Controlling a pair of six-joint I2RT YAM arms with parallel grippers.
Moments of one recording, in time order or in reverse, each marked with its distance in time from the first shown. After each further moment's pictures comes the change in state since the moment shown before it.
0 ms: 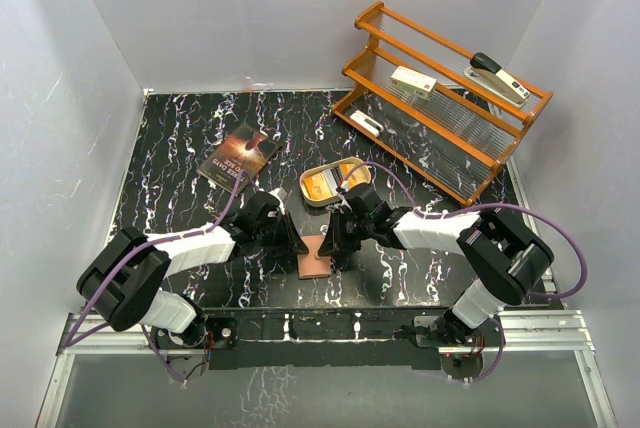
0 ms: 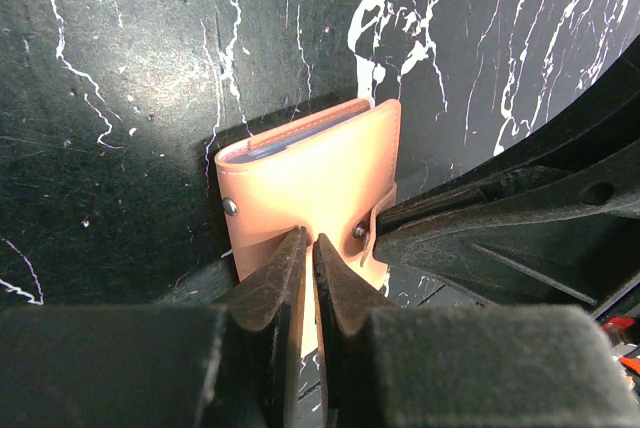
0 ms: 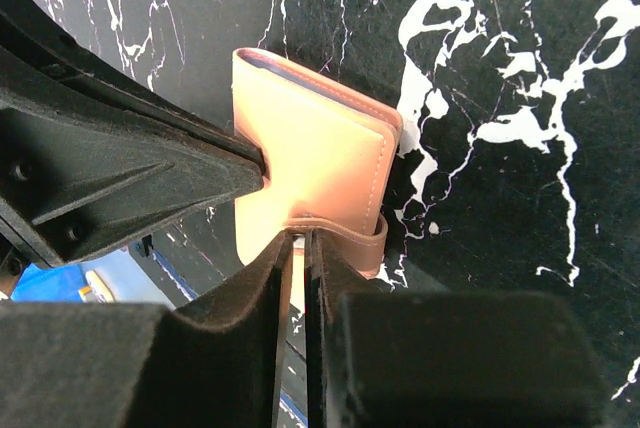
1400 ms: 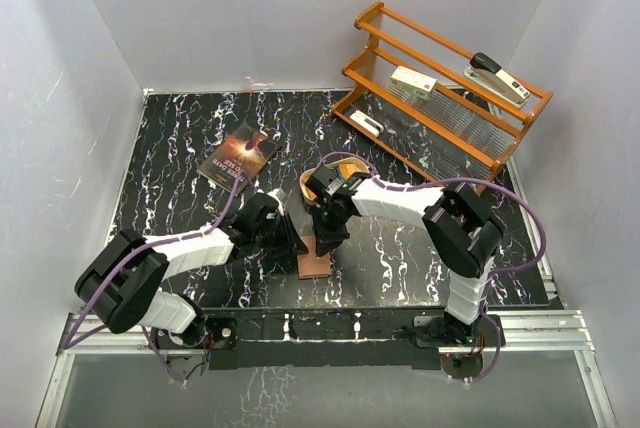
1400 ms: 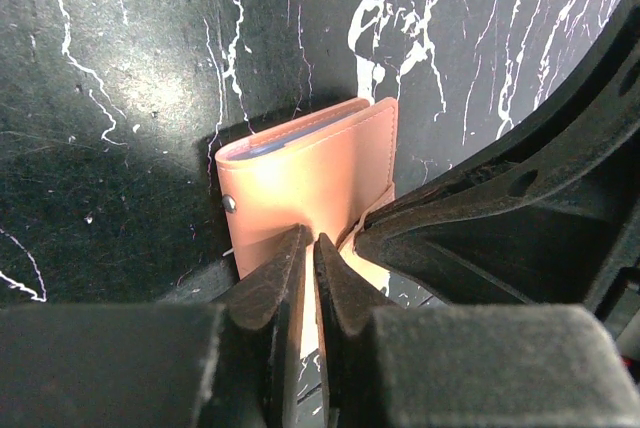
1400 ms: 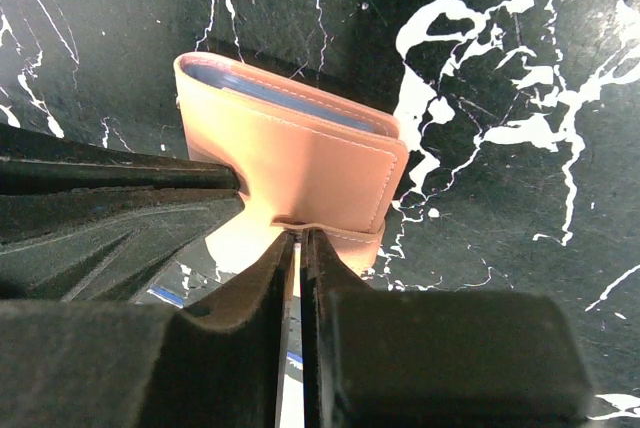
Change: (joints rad) left arm -0.001 -0.013 -0.020 0.025 0.001 -0.008; right arm 0.076 0.300 0.526 -0.706 0.138 -0.136
